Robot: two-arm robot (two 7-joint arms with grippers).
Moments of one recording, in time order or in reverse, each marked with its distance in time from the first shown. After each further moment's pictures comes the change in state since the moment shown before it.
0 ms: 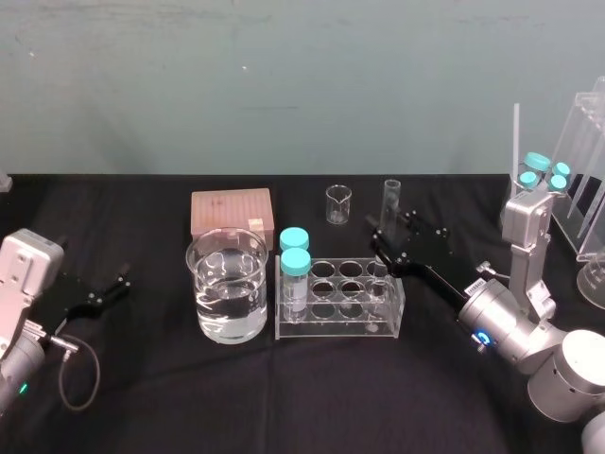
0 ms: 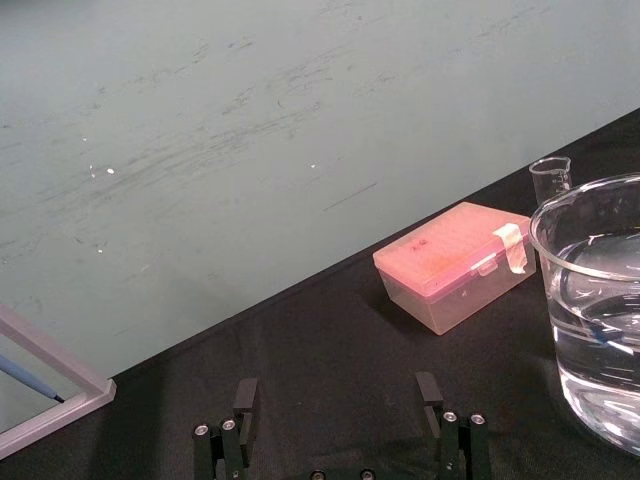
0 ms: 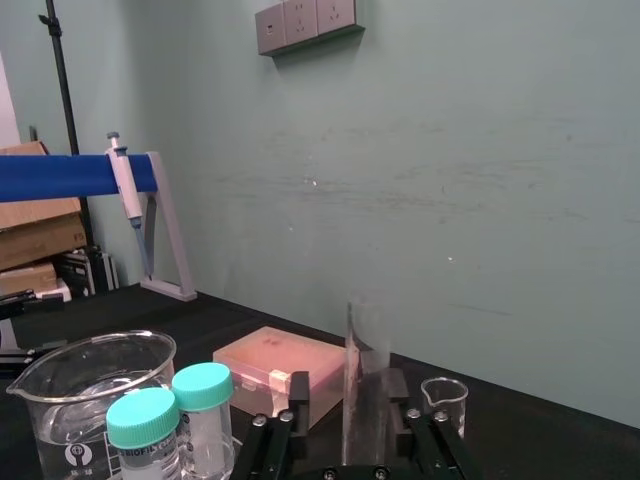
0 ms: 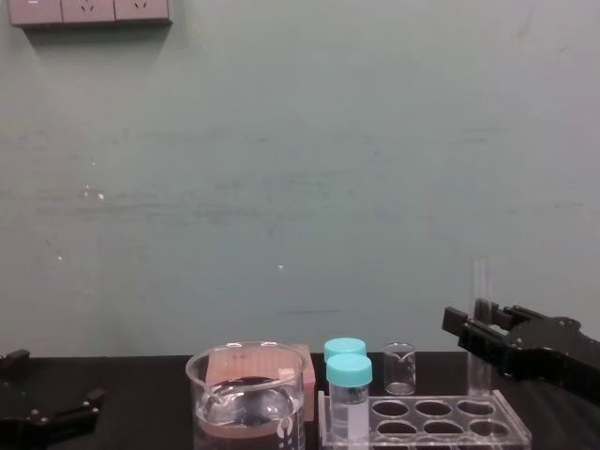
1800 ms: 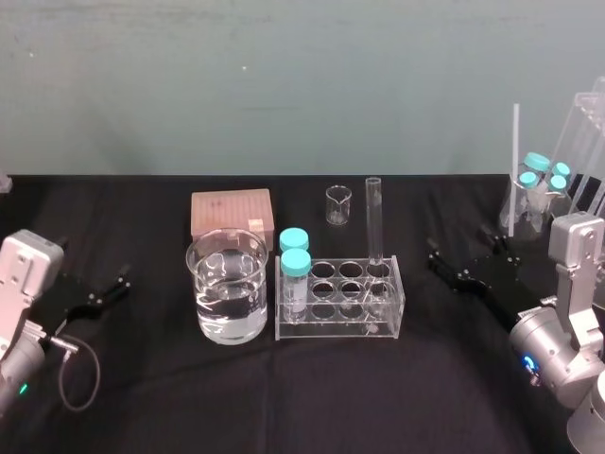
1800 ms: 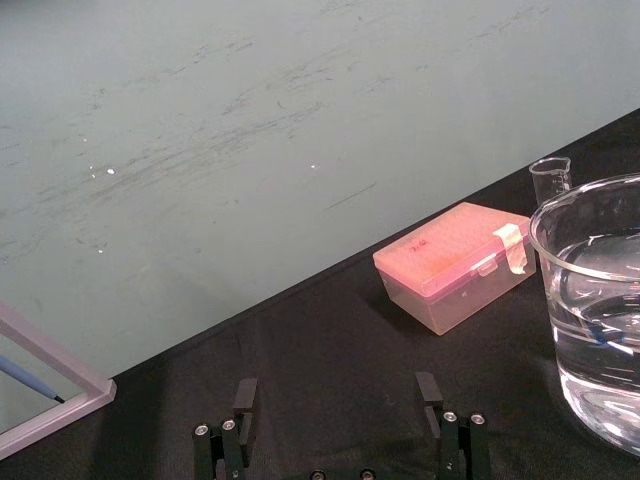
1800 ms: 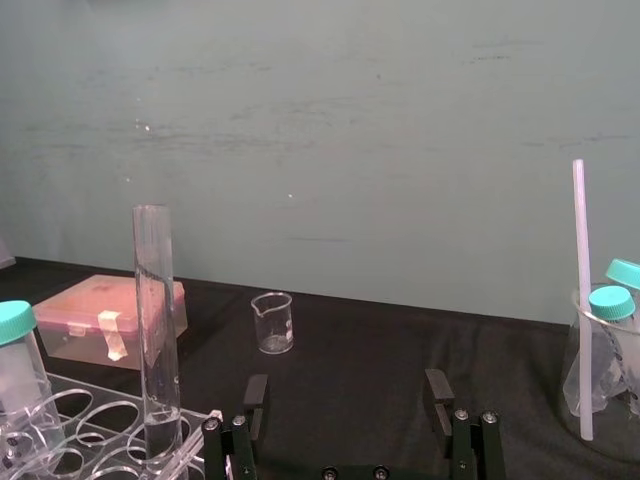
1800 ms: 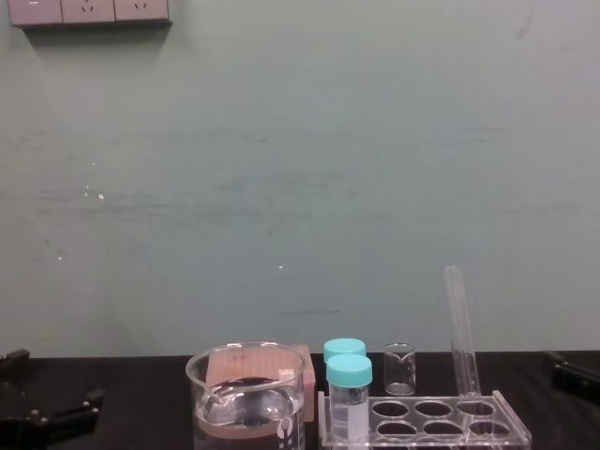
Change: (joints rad) left arm 0.000 0.000 0.000 0.000 0.000 0.000 0.000; right arm -0.171 0.003 0.146 -0.166 -0.128 0.138 -0.290
